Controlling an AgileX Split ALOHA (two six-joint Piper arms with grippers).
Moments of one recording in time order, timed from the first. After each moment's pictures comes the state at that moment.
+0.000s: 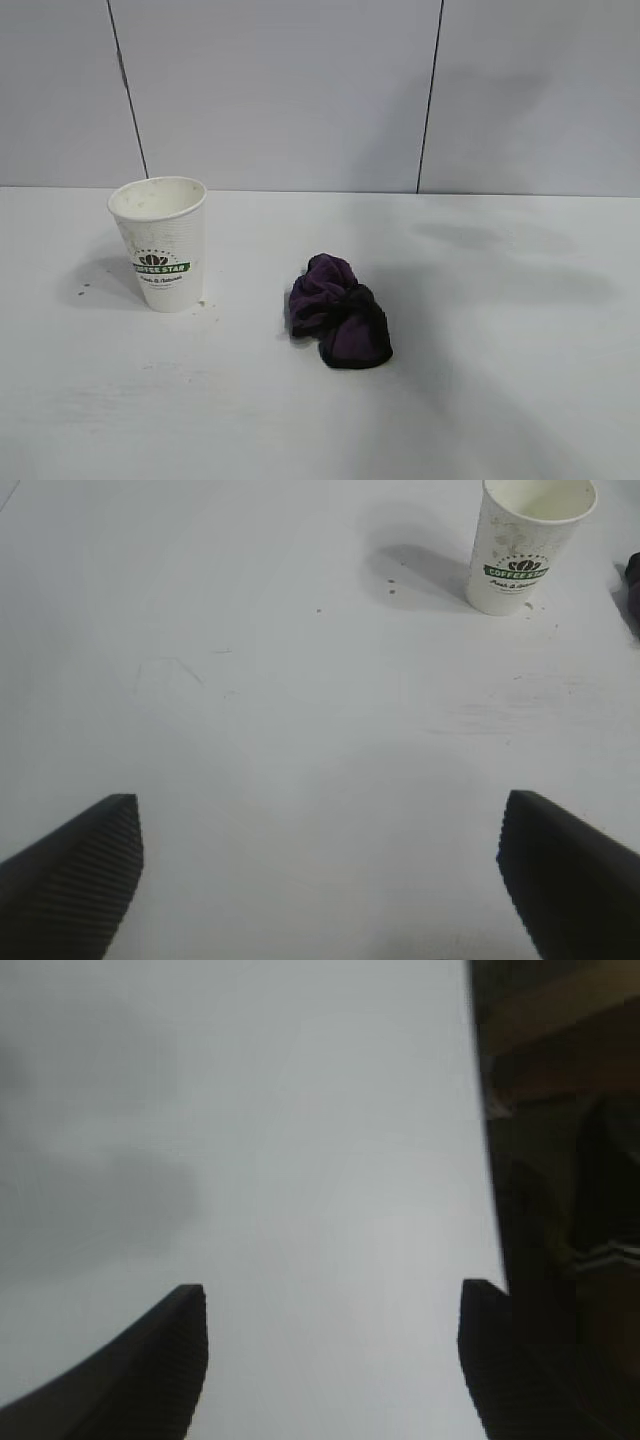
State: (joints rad) left arm -0.05 0.03 -0.48 0.01 1.13 0.01; right arm -0.19 1.58 -1.55 -0.27 1.16 0.12
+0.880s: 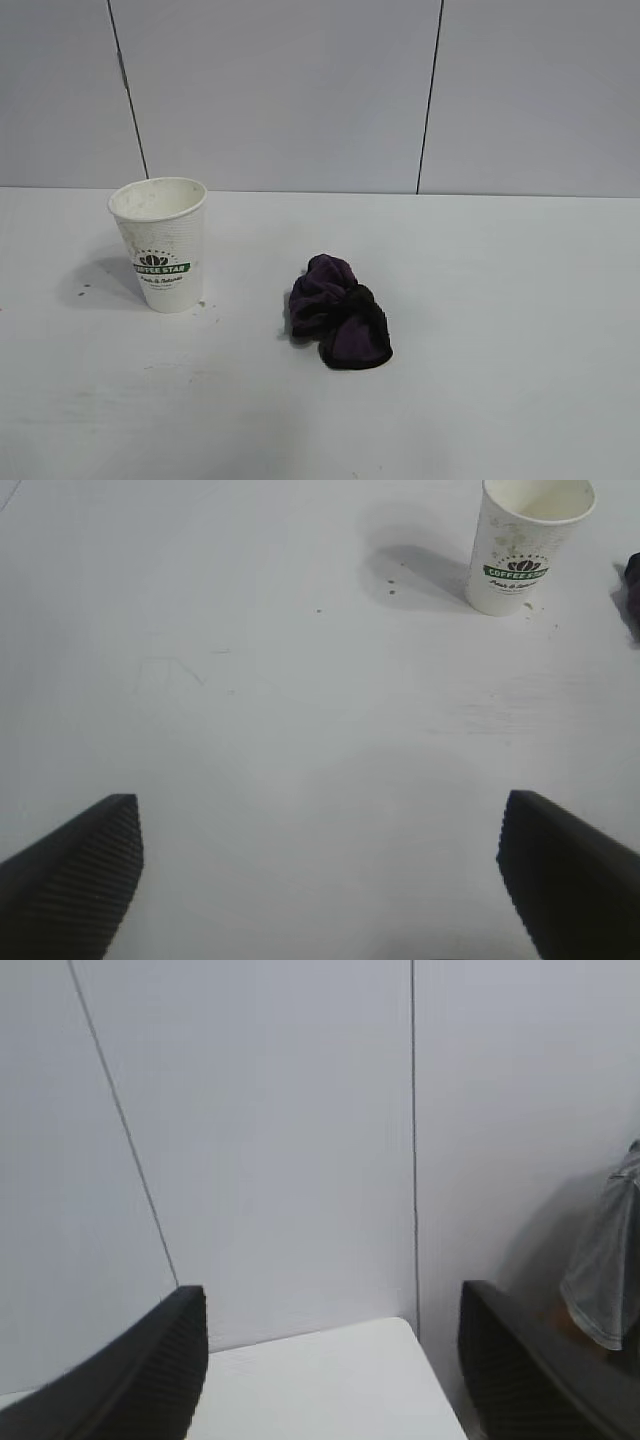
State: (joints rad) left arm -0.05 0.03 -0.48 0.01 1.13 0.01; right arm -0.24 0.31 -1.48 -0.01 1.27 0.01
